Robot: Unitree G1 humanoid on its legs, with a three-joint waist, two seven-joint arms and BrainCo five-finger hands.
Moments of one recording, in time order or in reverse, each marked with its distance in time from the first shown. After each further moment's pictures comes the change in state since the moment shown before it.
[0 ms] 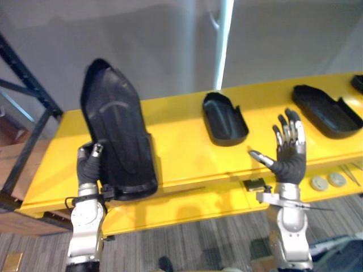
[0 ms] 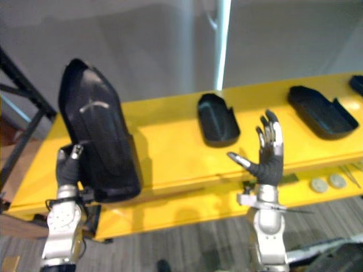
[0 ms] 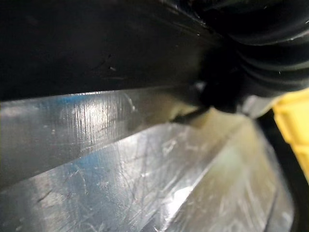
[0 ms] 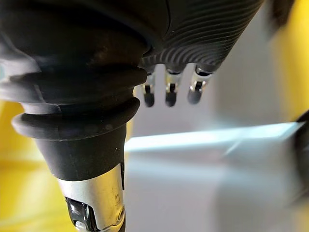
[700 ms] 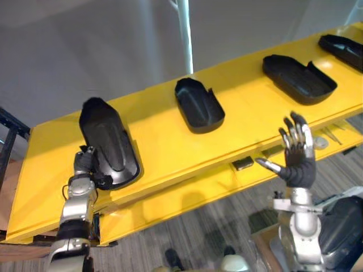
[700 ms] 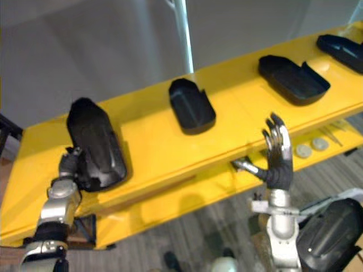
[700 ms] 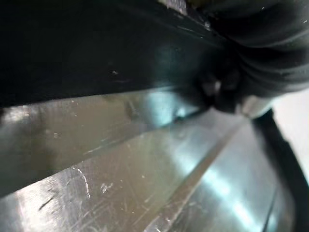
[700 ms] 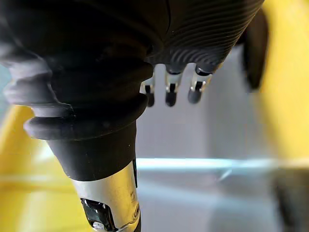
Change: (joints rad) left arm -0.364 0.192 -0.088 0.586 -0.118 0.302 -0.072; right arm -0.185 -0.130 0.106 -0.142 0.145 -0.166 0.178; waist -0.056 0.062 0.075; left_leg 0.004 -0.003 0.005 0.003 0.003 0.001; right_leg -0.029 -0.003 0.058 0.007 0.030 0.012
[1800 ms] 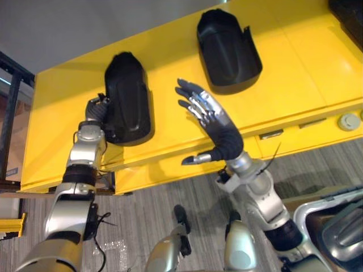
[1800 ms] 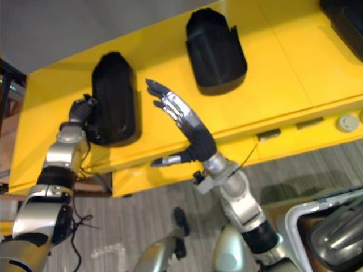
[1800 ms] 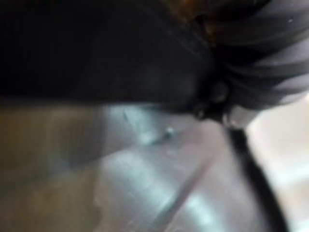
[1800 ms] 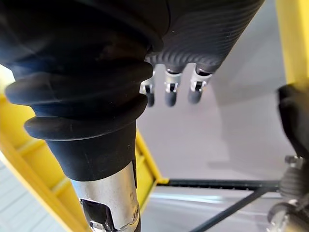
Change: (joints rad) left arm -0.440 0.065 -0.154 0.122 -0.037 0.071 0.009; right arm -0.357 -0.028 0.428 0.011 0.069 0.119 0.153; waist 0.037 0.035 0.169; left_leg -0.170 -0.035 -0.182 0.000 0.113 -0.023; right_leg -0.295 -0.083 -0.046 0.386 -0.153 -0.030
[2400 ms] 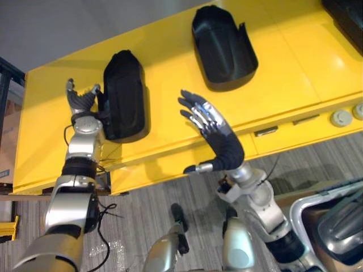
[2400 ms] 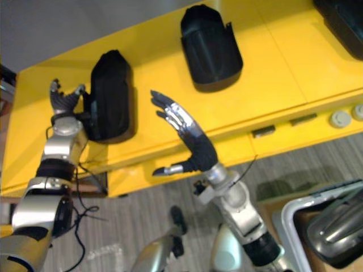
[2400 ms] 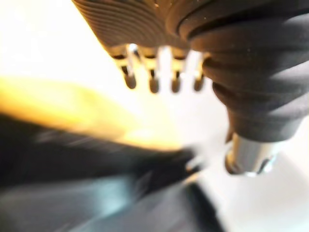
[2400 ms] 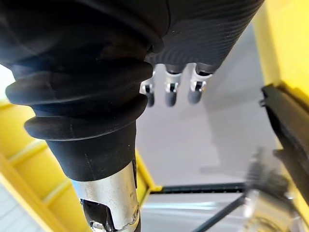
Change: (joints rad) left arm -0.108 0.022 0.020 0.070 -0.035 -0.181 0.393; right arm 0.107 0.002 0.013 -0.023 -0.001 -0.017 -0.015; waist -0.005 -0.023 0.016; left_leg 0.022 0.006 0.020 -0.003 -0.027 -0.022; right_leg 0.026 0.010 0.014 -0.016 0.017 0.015
